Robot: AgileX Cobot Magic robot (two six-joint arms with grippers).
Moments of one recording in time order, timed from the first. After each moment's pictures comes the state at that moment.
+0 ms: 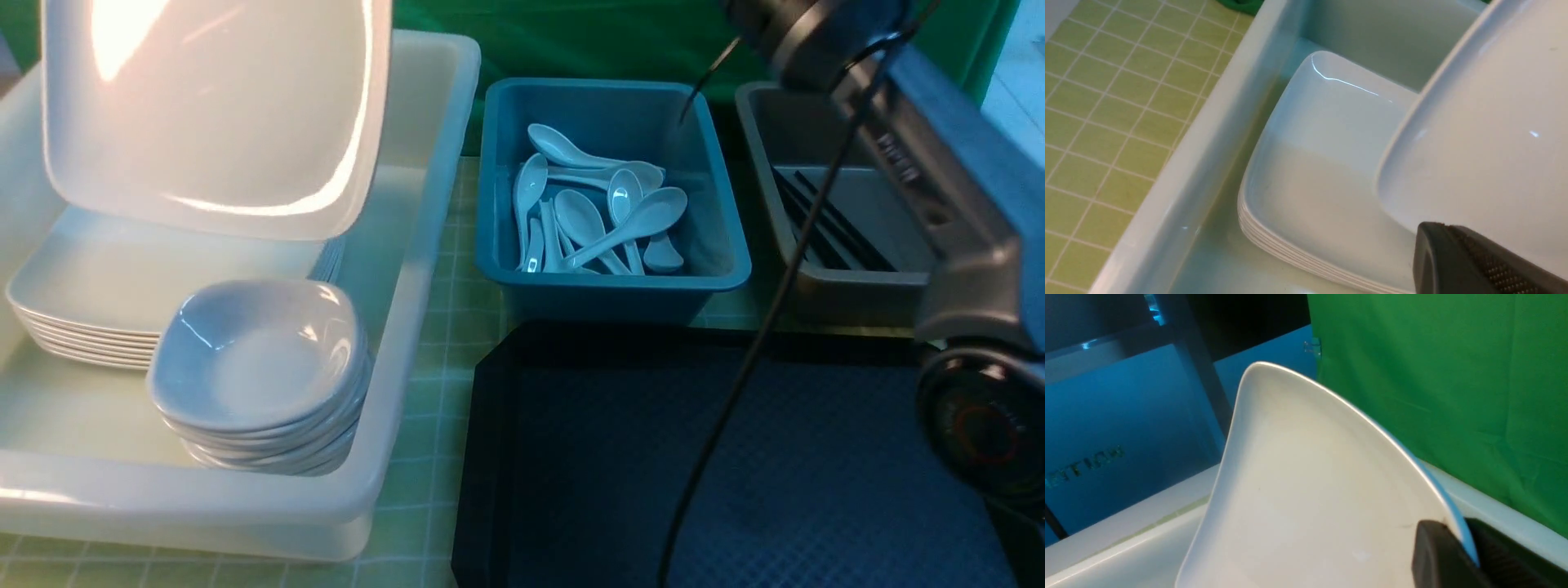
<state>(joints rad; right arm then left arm) 0.62 2.37 -2.59 0.76 0.54 -0.48 0.46 1.22 -1.33 -0.39 0.91 0.17</state>
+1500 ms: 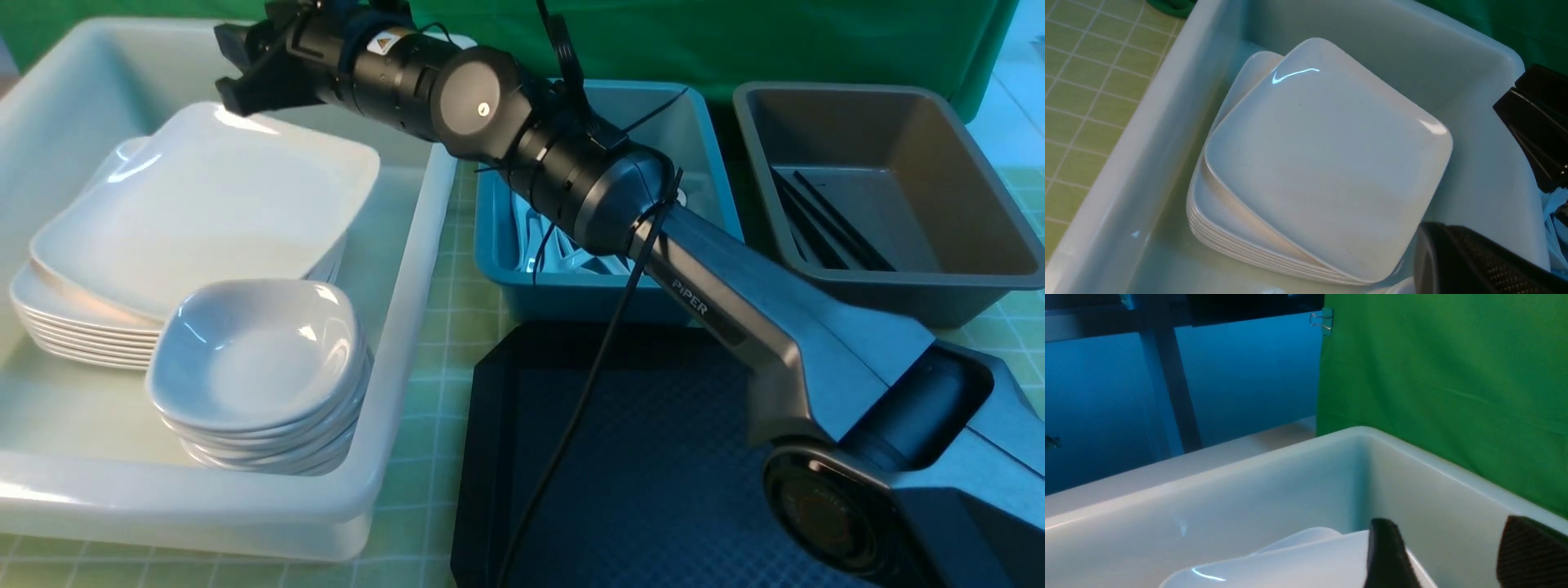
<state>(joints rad) 0.77 2.55 -2.59 0.74 0.21 -0.65 0.46 1.17 -1.33 -0.48 0.95 0.24</state>
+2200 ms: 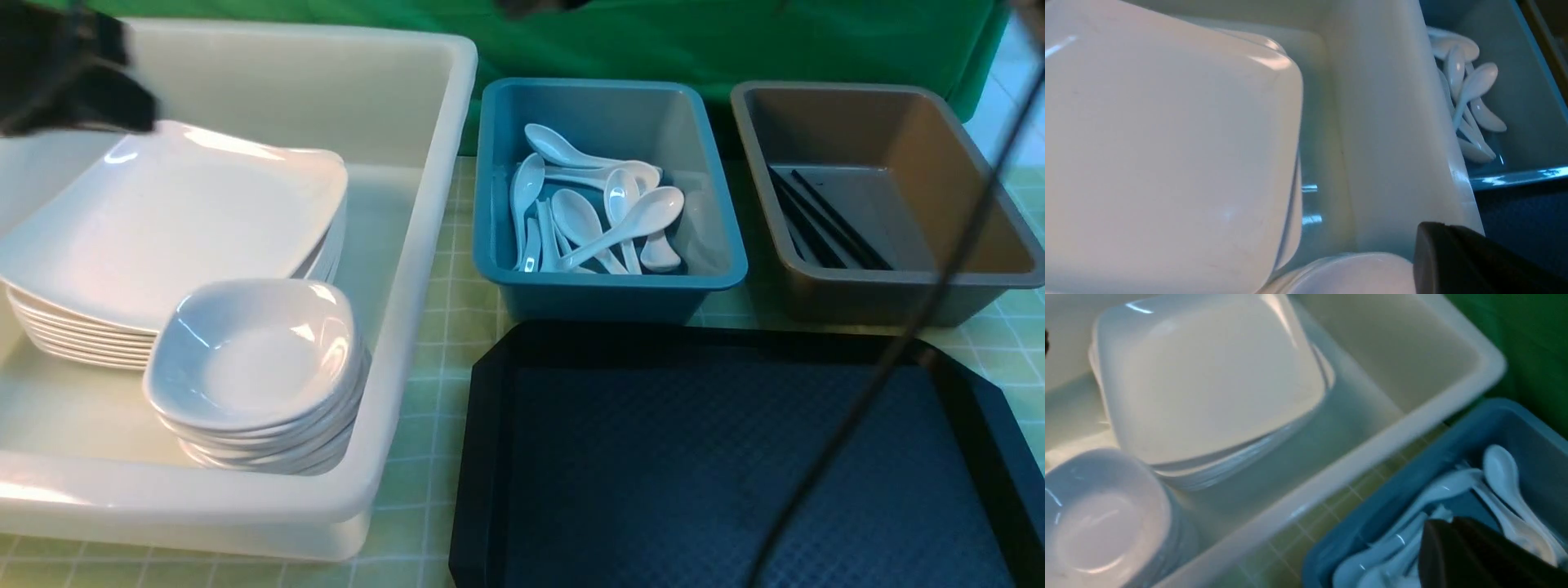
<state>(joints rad) 0.55 2.08 -2.50 0.22 1.20 -0.22 0.08 1.44 -1.37 -0.50 0.91 0.34</state>
